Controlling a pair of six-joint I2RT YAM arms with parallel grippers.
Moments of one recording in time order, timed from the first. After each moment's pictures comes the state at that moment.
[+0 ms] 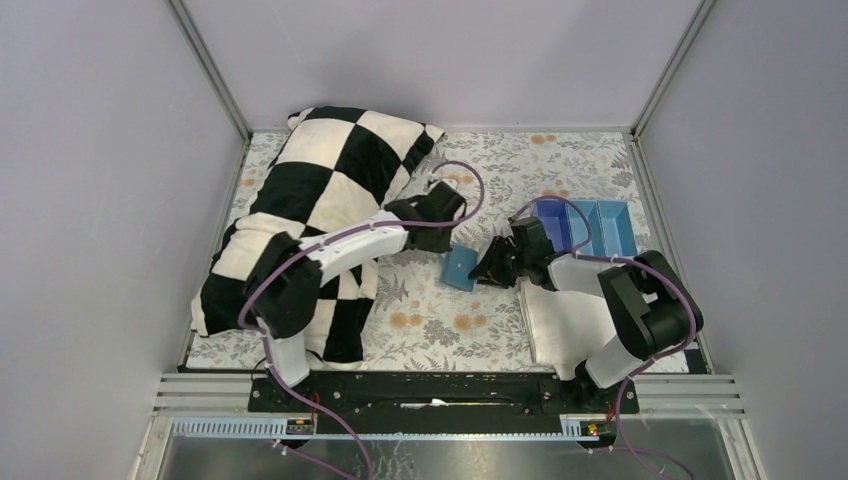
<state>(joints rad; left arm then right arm) -0.83 1.87 1.41 -0.54 -0.23 -0.55 0.43 1.61 0.62 0.12 -0.37 0.85</state>
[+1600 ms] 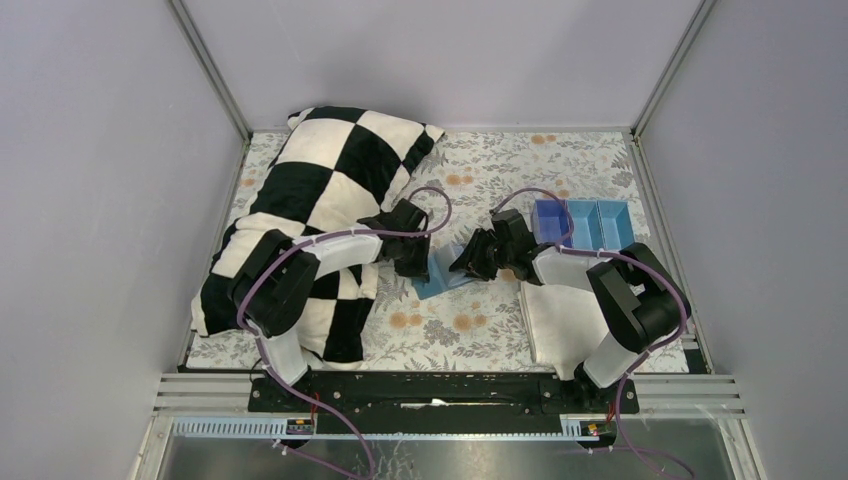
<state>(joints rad) -0.64 1.78 1.06 -0.36 0.22 -0.52 0.53 1.66 0.73 0.13 -0.36 0.95</state>
